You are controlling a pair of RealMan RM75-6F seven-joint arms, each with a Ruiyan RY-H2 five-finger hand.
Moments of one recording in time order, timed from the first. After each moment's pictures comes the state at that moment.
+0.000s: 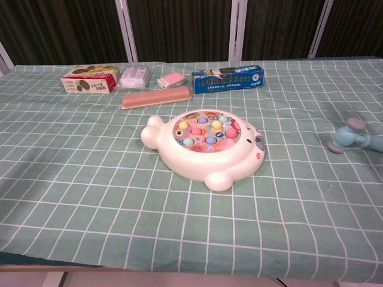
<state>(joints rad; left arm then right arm) -0.17 -1.14 0.04 -1.59 1.63 1.41 0.07 0.40 -1.38 0.19 -1.16 -1.29 1.02 0.01</state>
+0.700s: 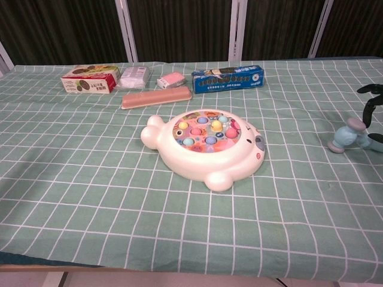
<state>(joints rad) -0.16 -1.14 0.05 -1.59 1.64 1.43 0.07 0.44 -1.46 0.15 -1.11 -1.31 0.98 0.05</state>
